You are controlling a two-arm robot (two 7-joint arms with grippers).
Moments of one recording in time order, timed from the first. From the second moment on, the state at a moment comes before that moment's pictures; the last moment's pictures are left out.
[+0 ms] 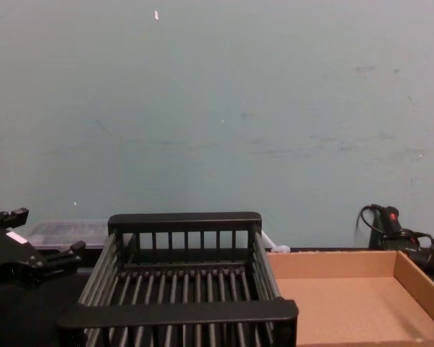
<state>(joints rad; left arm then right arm) -0.20 0.60 0.45 -1.41 -0.25 -0.12 0.03 0.20 0.60 -0.45 -1.41 0.25 -0.12 -0.03</state>
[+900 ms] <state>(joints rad) -0.20 0.60 0.45 -1.41 -0.25 -0.12 0.03 0.20 0.60 -0.45 -1.41 0.25 -0.12 -0.03</state>
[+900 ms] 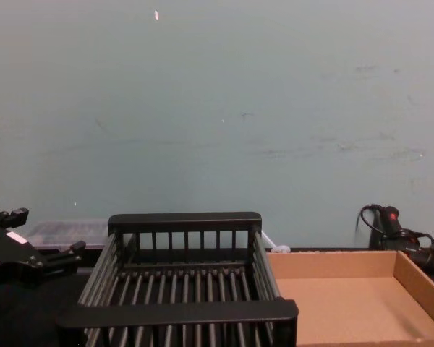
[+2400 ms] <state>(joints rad) -0.20 0.60 0.45 -1.41 -0.25 -0.12 0.03 0.01 0.69 -0.32 -1.66 0.41 0.01 0.10</state>
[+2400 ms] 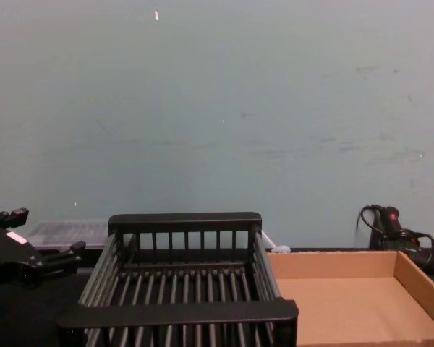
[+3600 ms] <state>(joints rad) -0.20 0.60 0.45 -1.41 -0.25 -0.12 0.03 -0.23 0.78 -0.21 -1.87 0.50 0.19 0.28</state>
